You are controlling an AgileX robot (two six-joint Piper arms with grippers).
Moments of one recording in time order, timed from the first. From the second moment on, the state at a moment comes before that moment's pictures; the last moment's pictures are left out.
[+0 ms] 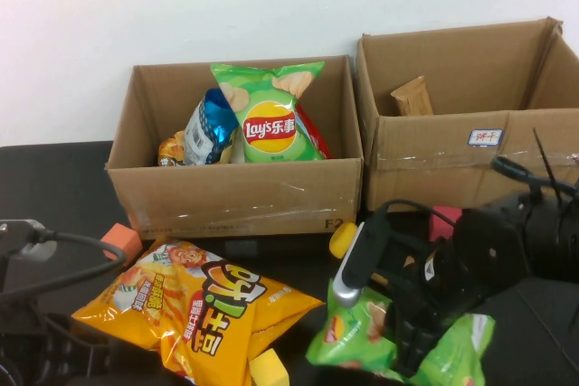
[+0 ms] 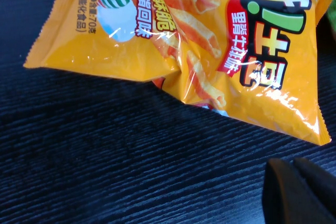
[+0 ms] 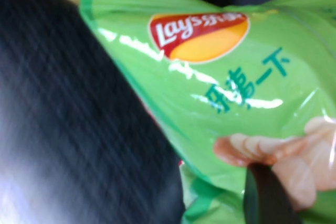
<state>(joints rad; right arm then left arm) 0.64 1.82 -0.99 0.17 0.47 -0.63 -0.01 1.01 -0.59 -0.56 0.80 0.45</state>
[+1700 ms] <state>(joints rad) 0.62 2.35 -2.23 0.25 0.50 -0.63 -0.01 1.01 -0.59 -0.57 0.78 0.42</state>
